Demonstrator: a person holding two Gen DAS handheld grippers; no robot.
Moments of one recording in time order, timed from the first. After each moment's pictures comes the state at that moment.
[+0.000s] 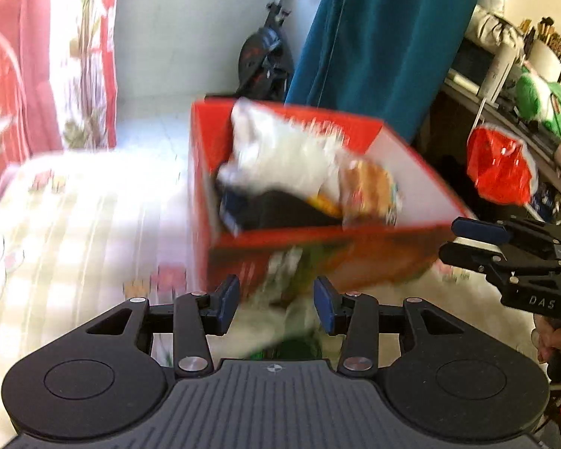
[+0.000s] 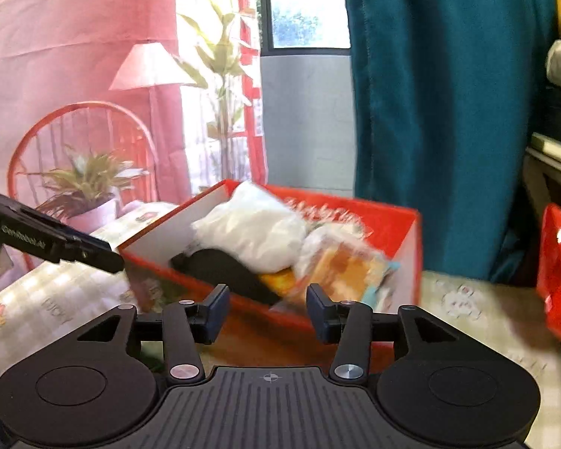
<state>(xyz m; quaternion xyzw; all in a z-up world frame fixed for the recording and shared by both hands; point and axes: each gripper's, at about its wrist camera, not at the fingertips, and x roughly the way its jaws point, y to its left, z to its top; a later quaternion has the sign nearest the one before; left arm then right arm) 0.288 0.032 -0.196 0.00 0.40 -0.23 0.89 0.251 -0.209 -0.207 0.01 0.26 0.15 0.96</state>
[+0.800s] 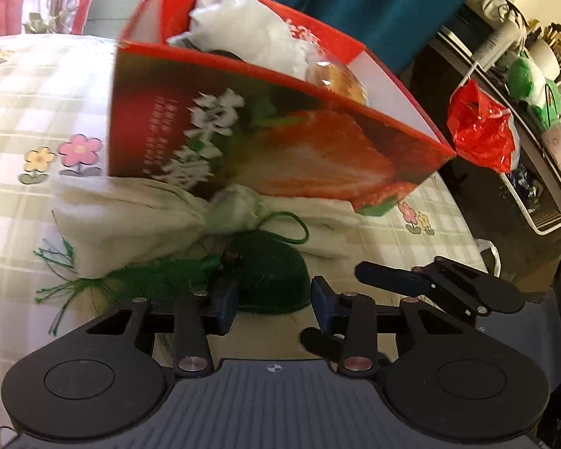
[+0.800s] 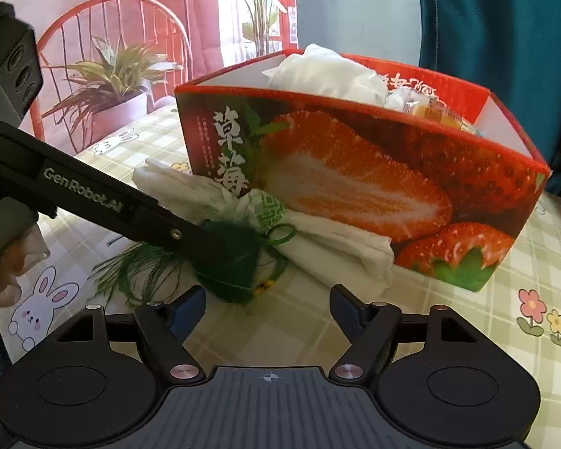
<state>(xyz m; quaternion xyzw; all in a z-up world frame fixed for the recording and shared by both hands) 0.273 -0.007 -0.280 -0.09 0.47 -0.27 0.83 0.220 -0.134 -0.296 -0.01 0.37 0.17 0.91</state>
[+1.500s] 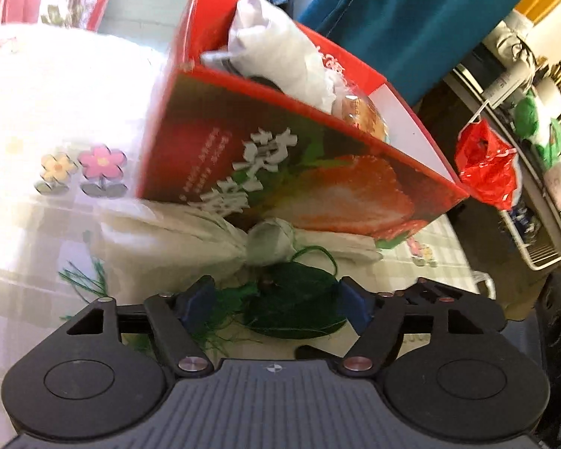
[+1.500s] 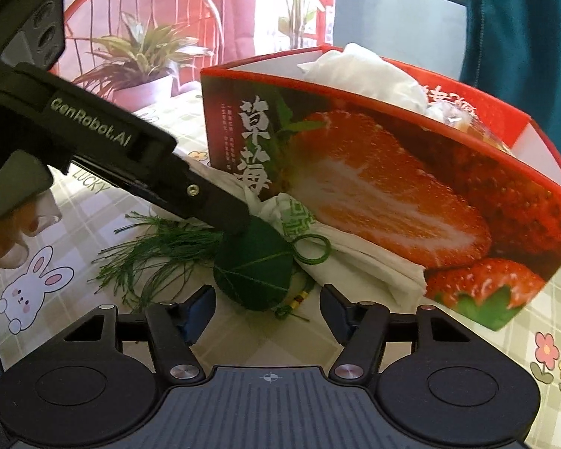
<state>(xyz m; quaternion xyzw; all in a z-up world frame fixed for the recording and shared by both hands) 0.298 0.026 -0.285 -0.15 0.46 -0.27 0.83 0.239 -0.119 -0.304 -0.06 0.36 0.21 0.91</state>
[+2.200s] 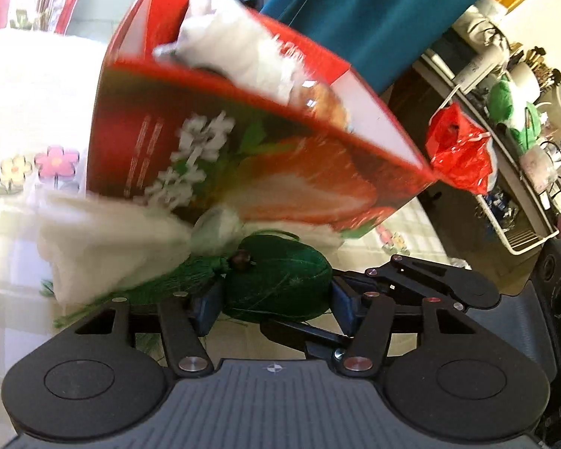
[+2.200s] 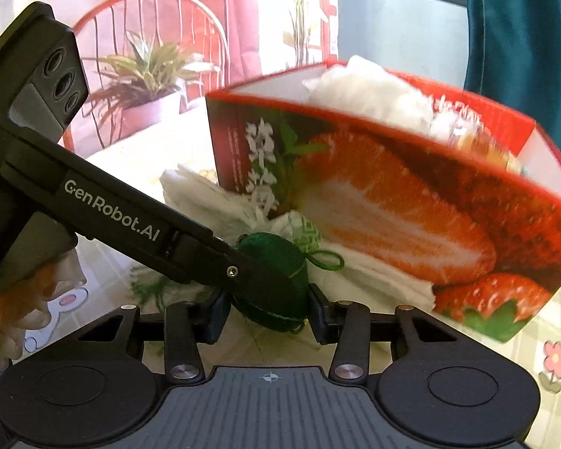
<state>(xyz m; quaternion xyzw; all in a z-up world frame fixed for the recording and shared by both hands) 0.288 0.001 -0.276 -0.13 0.45 -0.31 0.83 0.240 -0.121 -0.287 -0.04 0.35 0.22 0.91</state>
